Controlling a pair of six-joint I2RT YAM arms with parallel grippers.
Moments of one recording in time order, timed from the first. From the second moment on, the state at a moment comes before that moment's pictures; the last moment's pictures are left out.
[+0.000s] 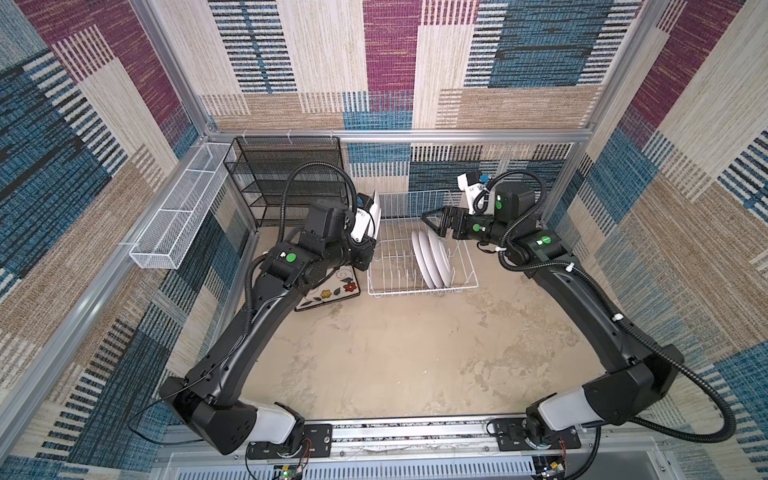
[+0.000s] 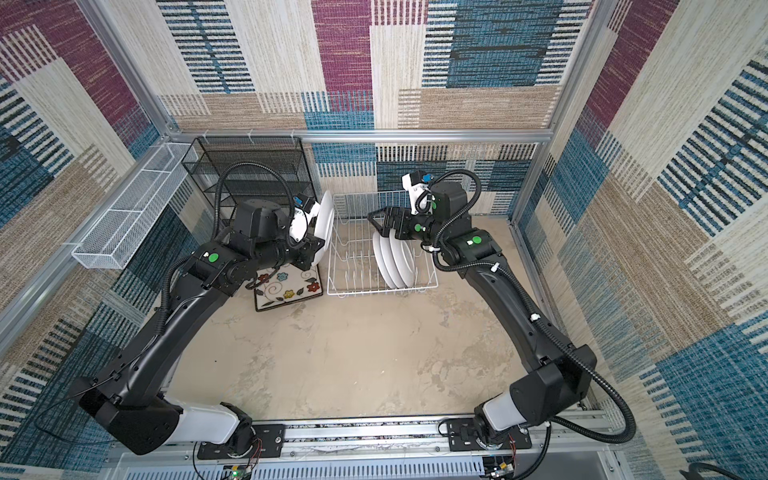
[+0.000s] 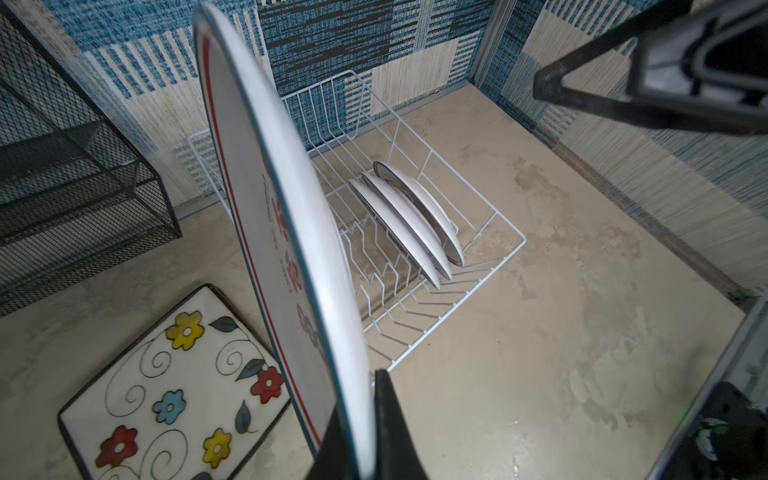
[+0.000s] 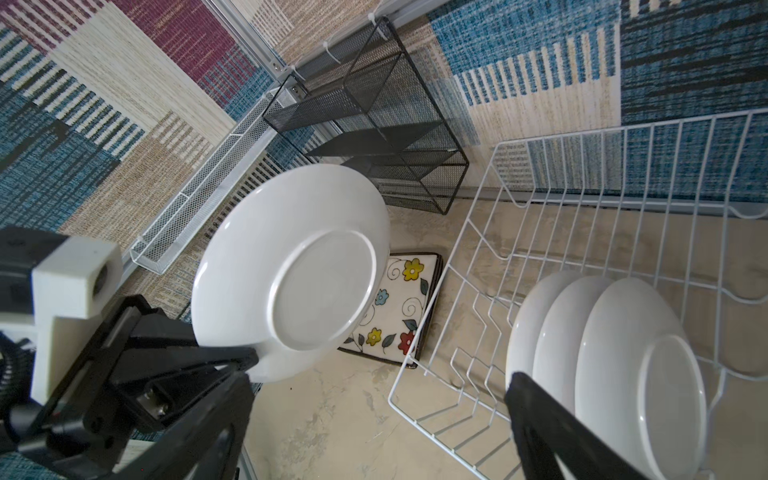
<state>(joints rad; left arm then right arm) -0.53 1.39 1.63 -0.82 0.07 0.05 0.40 1.50 1.64 -0.46 -0.49 0.49</state>
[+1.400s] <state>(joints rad) -0.96 1.45 1.21 -0.20 -0.75 0.92 0.39 1.75 1.74 -0.59 -0.55 0.64</state>
